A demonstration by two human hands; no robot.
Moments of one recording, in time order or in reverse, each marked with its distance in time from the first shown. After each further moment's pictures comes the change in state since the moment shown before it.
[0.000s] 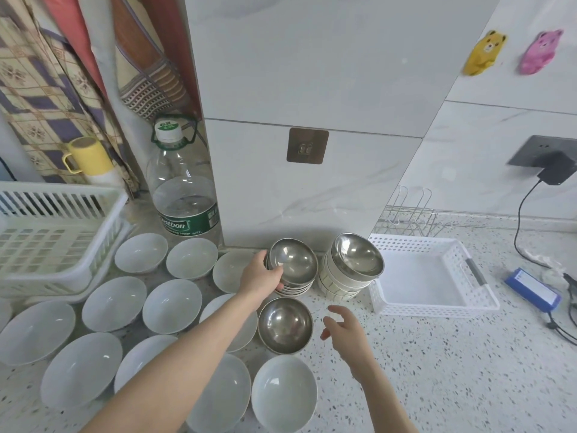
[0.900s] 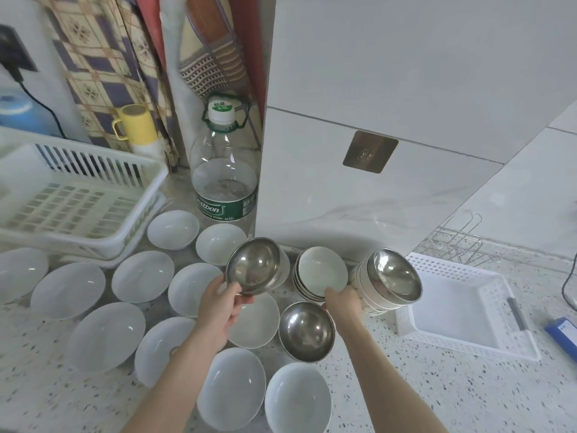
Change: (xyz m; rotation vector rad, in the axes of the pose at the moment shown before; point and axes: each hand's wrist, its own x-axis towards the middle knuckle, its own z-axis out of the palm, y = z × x) left_hand -0.050 -0.061 -0.082 -0.679 0.174 -0.231; right_hand 0.074 -0.056 0.054 -0.204 0.131 0.051
